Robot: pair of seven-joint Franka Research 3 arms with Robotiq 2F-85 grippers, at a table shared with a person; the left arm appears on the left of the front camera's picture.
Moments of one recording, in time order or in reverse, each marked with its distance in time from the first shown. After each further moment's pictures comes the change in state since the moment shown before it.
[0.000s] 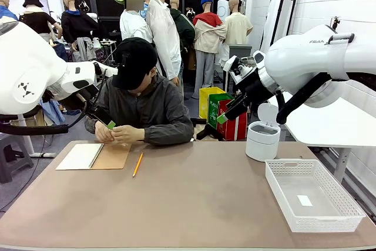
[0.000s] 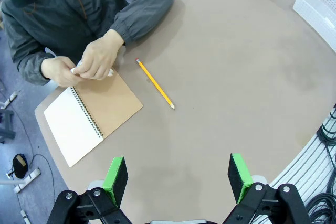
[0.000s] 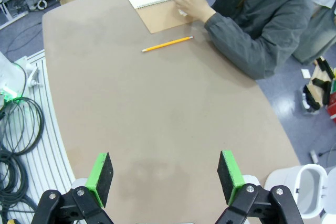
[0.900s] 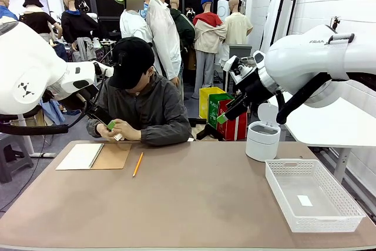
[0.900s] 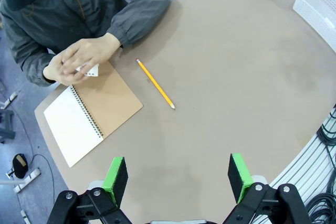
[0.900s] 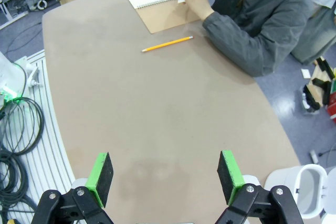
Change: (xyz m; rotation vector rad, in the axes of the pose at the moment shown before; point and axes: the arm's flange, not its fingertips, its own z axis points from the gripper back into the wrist) left arm 0.000 0.000 0.000 0.000 0.000 0.000; right arm 0.000 0.000 0.000 0.000 0.000 0.000
